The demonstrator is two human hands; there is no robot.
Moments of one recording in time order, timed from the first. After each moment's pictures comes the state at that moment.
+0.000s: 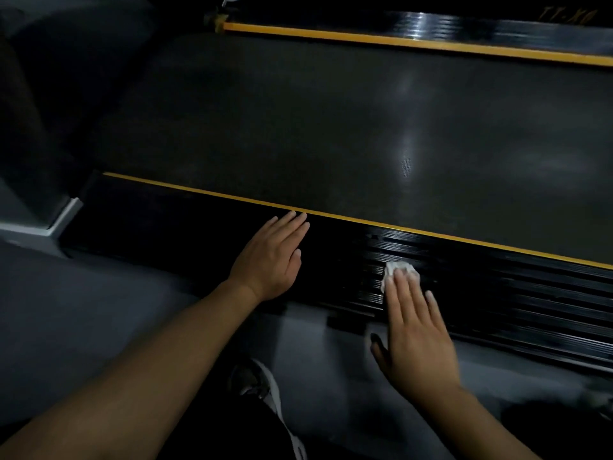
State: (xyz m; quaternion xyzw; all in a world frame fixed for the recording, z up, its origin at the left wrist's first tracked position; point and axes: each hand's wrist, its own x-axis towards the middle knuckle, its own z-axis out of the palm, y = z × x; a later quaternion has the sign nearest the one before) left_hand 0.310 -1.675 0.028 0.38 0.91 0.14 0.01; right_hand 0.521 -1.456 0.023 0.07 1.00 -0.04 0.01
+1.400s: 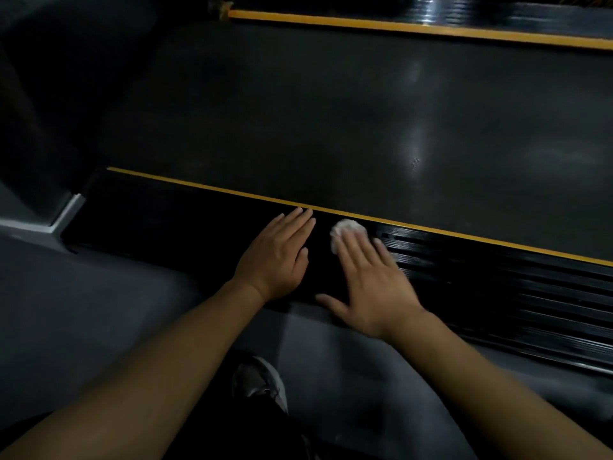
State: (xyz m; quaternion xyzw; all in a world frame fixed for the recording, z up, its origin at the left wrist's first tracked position) left_hand 0.308 -1.675 0.025 0.38 0.92 0.14 0.00; right_hand 0.418 -1.479 0.050 -0.06 0.99 -0.02 0.13
